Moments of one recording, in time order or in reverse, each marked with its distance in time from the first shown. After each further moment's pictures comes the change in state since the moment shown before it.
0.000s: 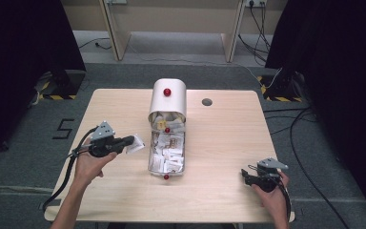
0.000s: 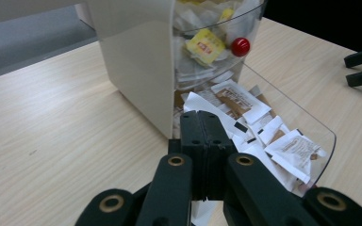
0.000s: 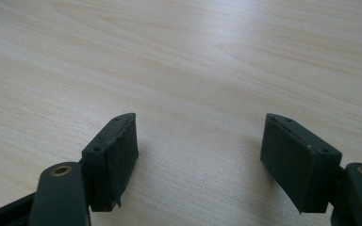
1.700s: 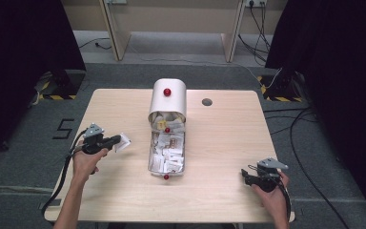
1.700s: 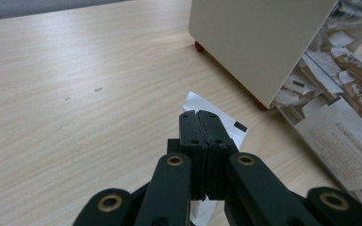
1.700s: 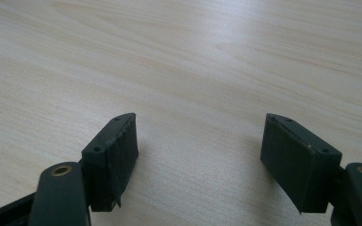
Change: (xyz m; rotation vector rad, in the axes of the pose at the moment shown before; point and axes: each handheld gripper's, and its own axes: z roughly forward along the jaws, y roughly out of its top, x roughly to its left) left arm 0.064 -0.055 0.030 0.035 0.121 -0.152; right arm 0.000 0.000 0.000 0.000 0.000 -0.002
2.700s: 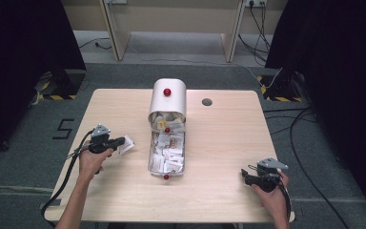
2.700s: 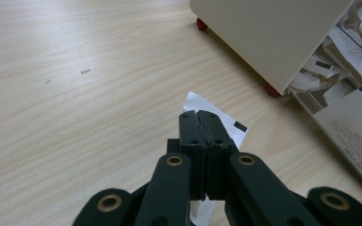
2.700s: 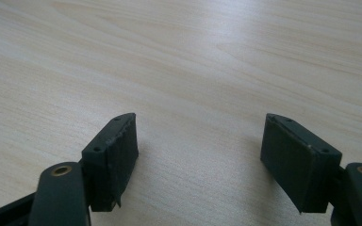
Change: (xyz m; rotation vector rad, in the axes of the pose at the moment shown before) left arm 0.004 -0.006 0.023 0.049 -0.005 -0.012; right arm 0.000 0.000 0.000 0.000 0.000 0.000
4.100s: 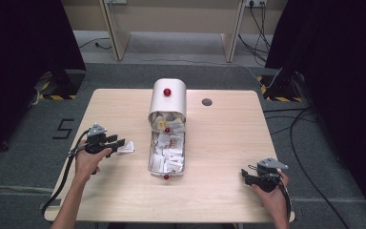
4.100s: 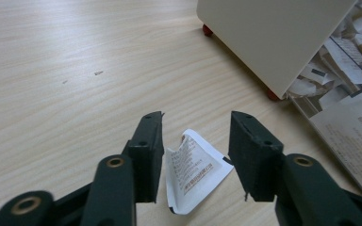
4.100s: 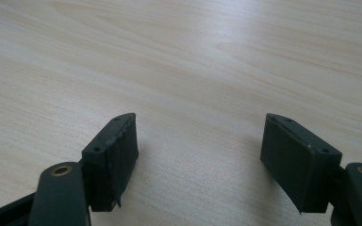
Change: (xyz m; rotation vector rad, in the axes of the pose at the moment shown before) left arm -0.001 0.004 -0.017 0.000 0.021 -0.017; right arm 0.000 0.000 0.000 0.000 0.000 0.000
